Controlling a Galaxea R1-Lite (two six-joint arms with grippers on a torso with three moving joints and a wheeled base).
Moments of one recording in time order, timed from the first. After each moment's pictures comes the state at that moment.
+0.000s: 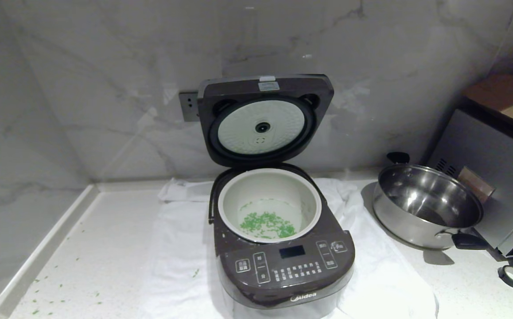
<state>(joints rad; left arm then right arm) 1.10 1.92 -0.43 -0.11 0.01 0.38 0.00 0.00 0.00 0.00 0.01 -0.01</state>
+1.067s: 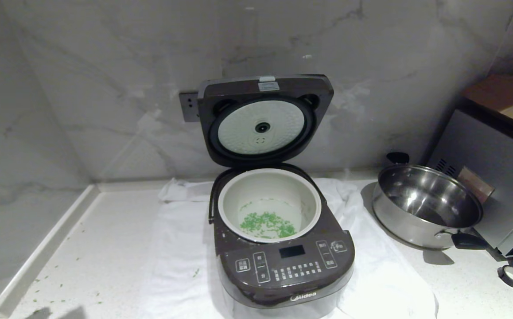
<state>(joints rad) 0.78 1.88 -0.36 -0.10 0.02 0.14 0.00 0.00 0.00 0.00 0.01 -0.01</state>
